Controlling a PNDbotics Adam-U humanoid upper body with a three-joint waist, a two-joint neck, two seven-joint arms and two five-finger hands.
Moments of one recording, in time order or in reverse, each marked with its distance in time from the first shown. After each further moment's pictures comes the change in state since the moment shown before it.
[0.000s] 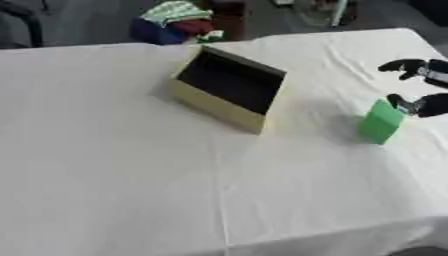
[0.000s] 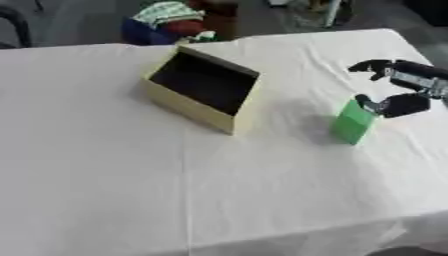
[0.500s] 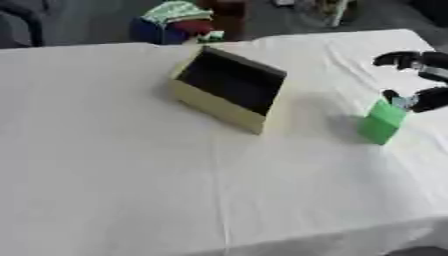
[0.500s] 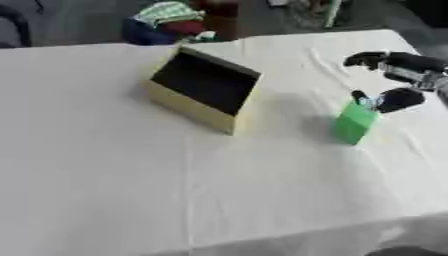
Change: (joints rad) left arm -0.002 0.000 0.000 0.000 0.000 -0.002 0.005; right arm -0.041 -0.001 0.018 0.019 0.142 -0.025 -0.041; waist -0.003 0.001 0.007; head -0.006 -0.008
